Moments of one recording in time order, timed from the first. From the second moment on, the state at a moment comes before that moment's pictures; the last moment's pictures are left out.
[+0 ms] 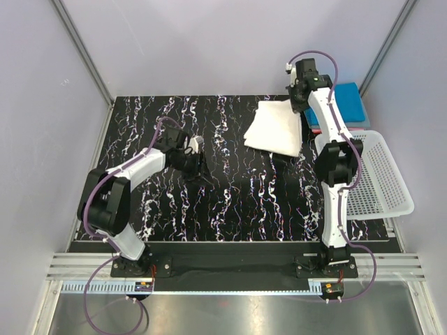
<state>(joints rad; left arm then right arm) -0.35 1.65 1.08 -0.56 0.61 -0.41 0.15 2.34 2.43 -1.02 0.09 -0.12</state>
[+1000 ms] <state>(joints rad) -0.35 1.61 1.07 -0.52 0.70 -0.41 -0.04 2.33 2.60 -0.93 0.21 -0.43</state>
